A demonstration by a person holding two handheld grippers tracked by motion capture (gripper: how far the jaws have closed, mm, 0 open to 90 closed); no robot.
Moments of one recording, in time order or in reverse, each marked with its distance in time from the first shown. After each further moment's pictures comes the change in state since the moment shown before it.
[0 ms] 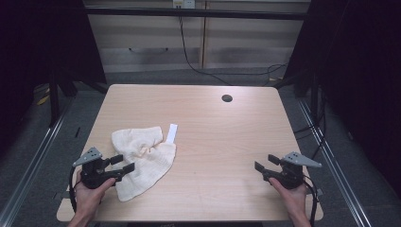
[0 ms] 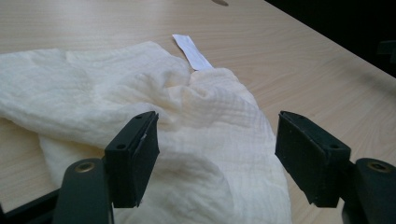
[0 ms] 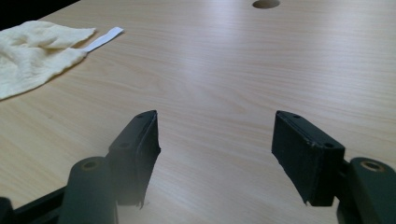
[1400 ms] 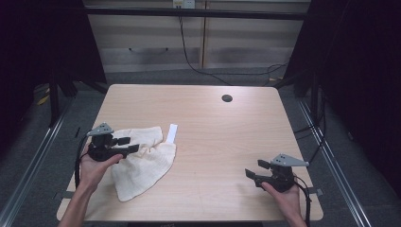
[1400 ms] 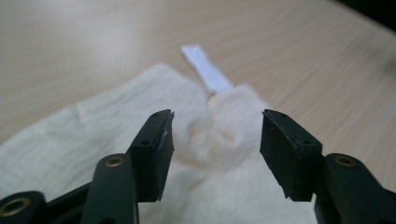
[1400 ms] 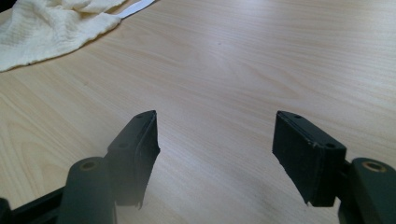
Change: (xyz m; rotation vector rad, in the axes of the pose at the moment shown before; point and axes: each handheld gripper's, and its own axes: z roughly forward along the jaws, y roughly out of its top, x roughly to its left) left arm 0.021 0.062 0.032 0.171 0.017 0.121; right arm 0.018 -0.002 0.011 0.099 0.101 -0.061
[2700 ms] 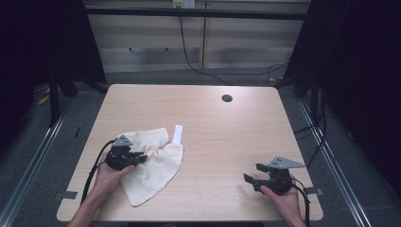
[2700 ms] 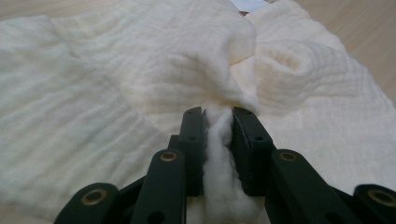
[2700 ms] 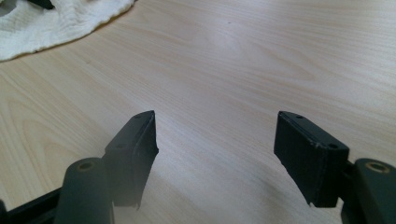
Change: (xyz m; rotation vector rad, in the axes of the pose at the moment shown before) left arm -0.015 -0.034 0.057 0.129 -0.006 0.035; right arm 0.003 -0.007 0.004 0.058 0.015 -0.023
